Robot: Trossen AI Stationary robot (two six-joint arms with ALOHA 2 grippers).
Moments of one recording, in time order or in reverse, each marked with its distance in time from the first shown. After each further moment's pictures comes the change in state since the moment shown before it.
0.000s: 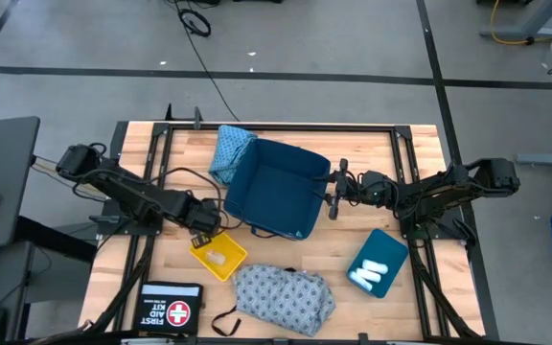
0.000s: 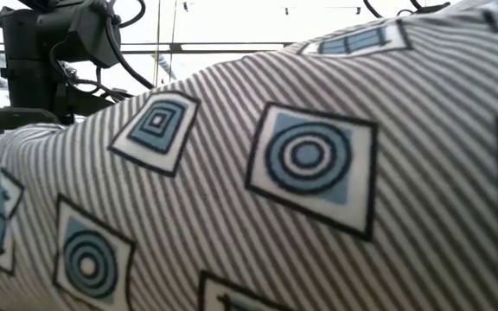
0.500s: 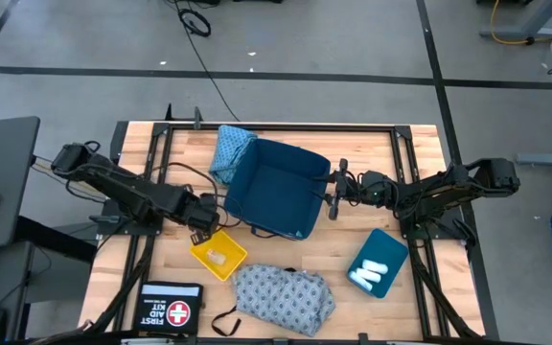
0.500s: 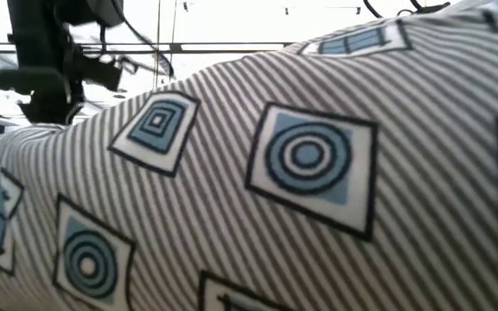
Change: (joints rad) left arm -0.025 -0.075 0.136 -0.162 -0.064 -0.004; right arm 0.000 0.000 0.000 -0.001 -0.003 0.000
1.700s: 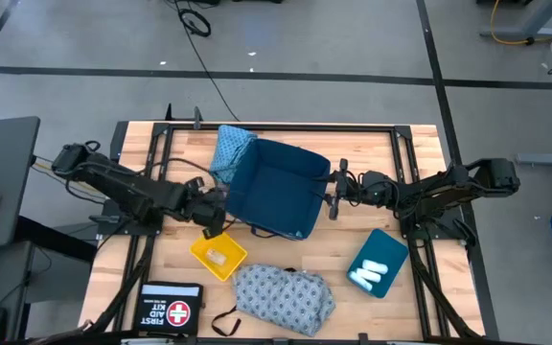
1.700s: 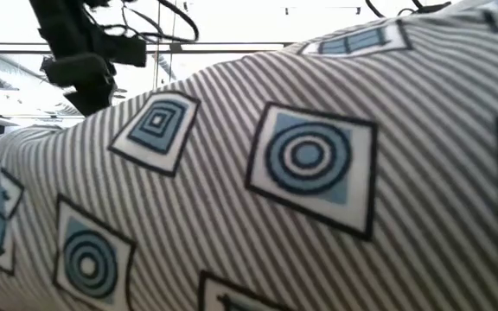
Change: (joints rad) left arm 0.033 0.022 0.061 0.126 -0.188 0.133; right arm 0.000 0.000 -0.001 0.018 -0.001 -0.013
